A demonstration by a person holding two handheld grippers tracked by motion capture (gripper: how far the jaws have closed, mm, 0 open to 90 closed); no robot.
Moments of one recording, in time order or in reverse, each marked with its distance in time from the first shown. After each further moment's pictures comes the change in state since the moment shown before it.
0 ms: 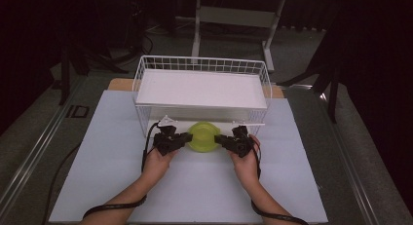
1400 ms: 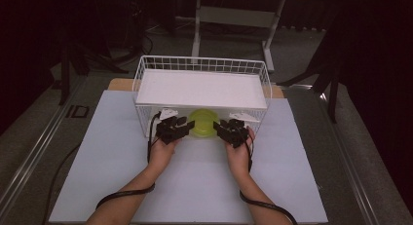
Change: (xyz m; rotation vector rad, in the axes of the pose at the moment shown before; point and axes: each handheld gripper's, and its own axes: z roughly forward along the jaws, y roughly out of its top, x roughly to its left) left arm 0.022 0.017 0.023 -0.156 0.101 -0.004; right arm -0.002 0.017 0.027 -0.188 -0.185 -0.077
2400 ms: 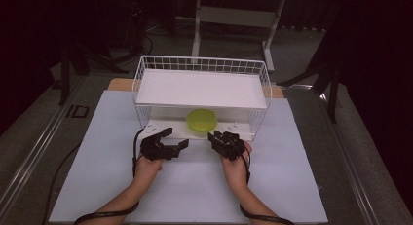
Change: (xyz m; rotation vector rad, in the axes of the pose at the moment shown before) left arm -0.002 -0.036 -0.064 -0.091 -0.176 0.054; right arm 0.032 -0.025 -0.022 0.014 0.030 -0.060
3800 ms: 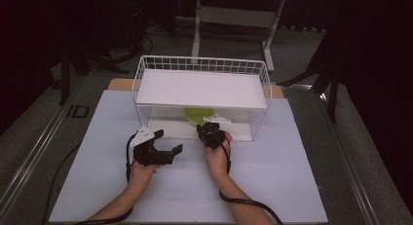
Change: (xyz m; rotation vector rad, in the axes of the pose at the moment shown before) left arm 0.000 -0.007 -0.018 -0.042 0.041 0.032; right arm 0.018 0.014 0.070 0.055 -0.042 0.006
